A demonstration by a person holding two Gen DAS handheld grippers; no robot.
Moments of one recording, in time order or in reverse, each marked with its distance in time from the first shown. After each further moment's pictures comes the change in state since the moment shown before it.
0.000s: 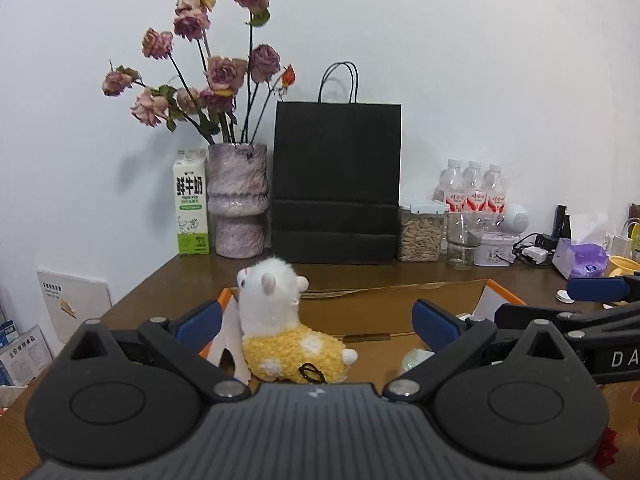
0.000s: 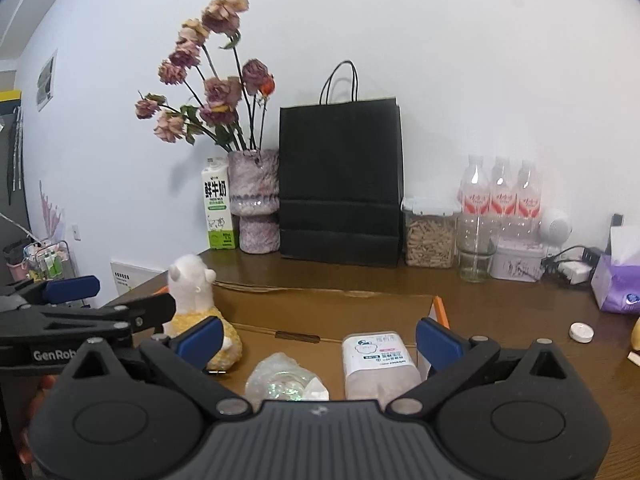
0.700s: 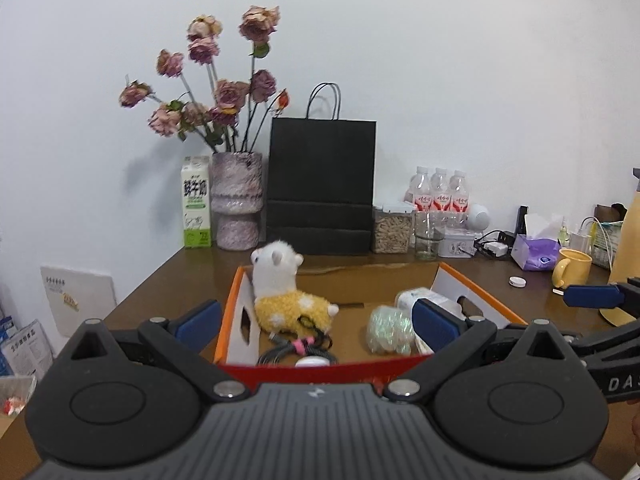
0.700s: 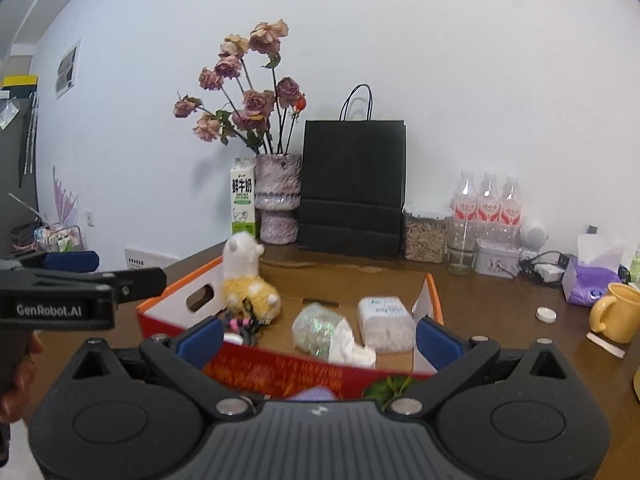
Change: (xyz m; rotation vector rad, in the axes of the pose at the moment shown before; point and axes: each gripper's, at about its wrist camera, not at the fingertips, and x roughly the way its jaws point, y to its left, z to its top) left arm -0.113 0.019 -0.016 -0.009 0.002 -0.066; right arm -0.118 0.038 -0.035 -0.054 -0.007 -0.010
